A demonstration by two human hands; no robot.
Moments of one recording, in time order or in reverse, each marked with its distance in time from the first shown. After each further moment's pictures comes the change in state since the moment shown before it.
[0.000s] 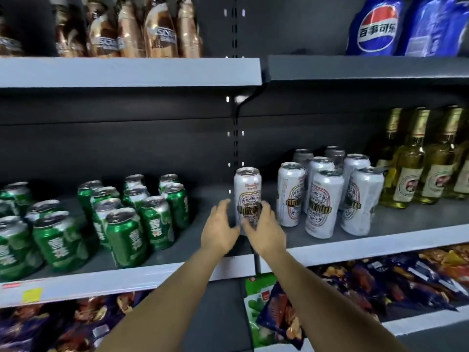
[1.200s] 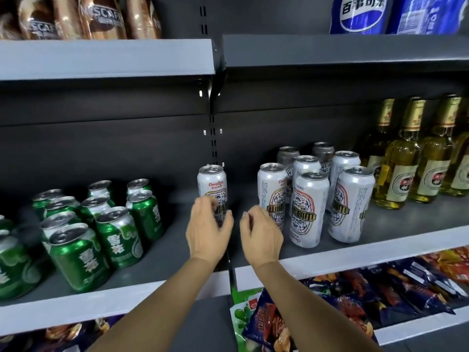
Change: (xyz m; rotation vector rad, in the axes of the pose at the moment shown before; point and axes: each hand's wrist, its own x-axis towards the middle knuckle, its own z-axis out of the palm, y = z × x) left_hand 0.019 0.026 0.041 0.028 0.458 0.188; right_hand 0.026 0.040 0.001 0.043 0.461 -0.236
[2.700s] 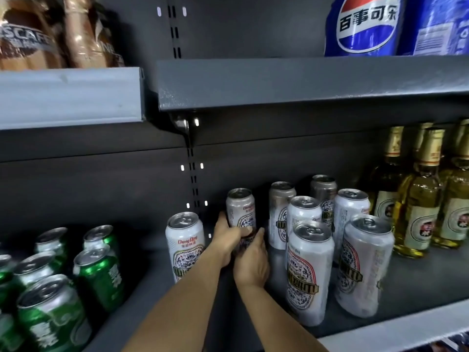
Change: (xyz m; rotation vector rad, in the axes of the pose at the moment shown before) left_hand 0.108 0.019 0.134 -0.745 -0.409 -0.675; right_hand 0.084 0.050 0.069 -0.001 -0.363 0.550
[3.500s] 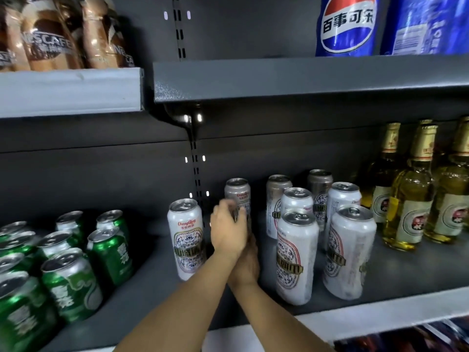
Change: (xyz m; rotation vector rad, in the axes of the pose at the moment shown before) left_hand -0.046 0.004 0.013 0.529 0.372 0.464; right_hand -0.034 0.013 -0.009 -0.024 -0.106 -0.335
